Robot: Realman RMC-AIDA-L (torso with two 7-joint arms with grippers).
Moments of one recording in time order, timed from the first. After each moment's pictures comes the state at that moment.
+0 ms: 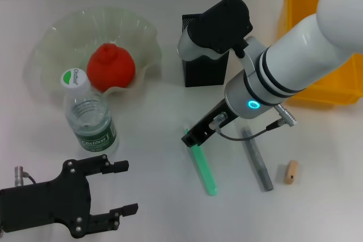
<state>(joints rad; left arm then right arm) -0.18 -2.07 0.94 0.65 1.82 1.75 -0.82 0.74 2.09 -1.87 -1.12 -2.37 -1.17 2.92</state>
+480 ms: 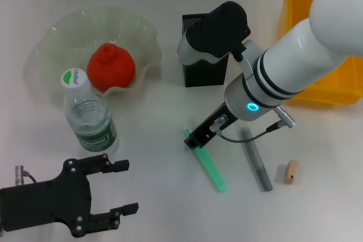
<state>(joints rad) -0.18 -2.07 0.94 0.65 1.82 1.75 -0.82 0.77 2.09 -1.88 -1.07 -2.37 -1.16 2.92</state>
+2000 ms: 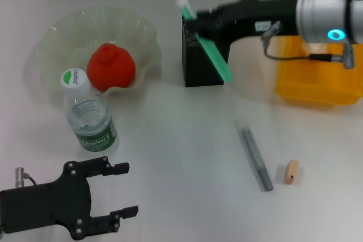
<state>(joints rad) -0.18 -2.07 0.94 0.65 1.82 1.75 -0.82 0.36 2.09 -1.53 -1.63 -2.10 -1.09 2.50</state>
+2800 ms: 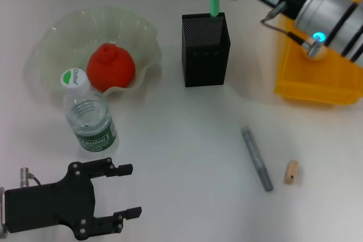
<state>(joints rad) -0.20 -2.07 0.94 0.63 1.84 1.74 -0.82 0.58 2.08 -1.45 -0.58 -0.77 -0.98 0.99</state>
